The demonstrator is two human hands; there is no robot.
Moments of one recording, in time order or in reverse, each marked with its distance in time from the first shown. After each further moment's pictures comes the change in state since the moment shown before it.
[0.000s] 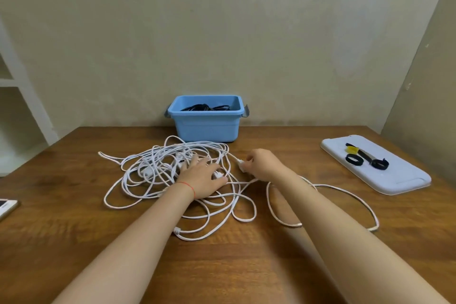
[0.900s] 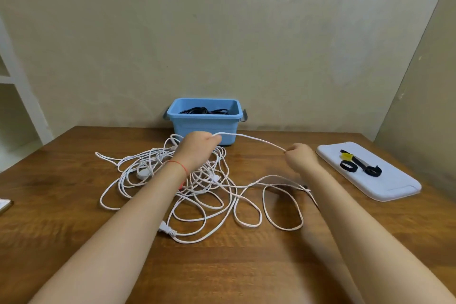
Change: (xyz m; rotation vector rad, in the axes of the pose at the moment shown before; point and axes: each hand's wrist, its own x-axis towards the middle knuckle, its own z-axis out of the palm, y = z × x) left_hand -0.020 0.012 -0.071 -0.633 0.347 0.024; right_hand -0.009 0.058 -0.049 0.291 0.239 0.327
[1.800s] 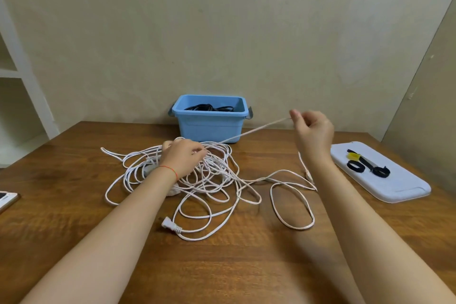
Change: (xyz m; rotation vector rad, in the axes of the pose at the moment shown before) left_hand 0.012 -0.068 0.001 0.393 0.083 0.059; right_hand -0.022 -0.039 -0.017 0.381 0.563 -0.492
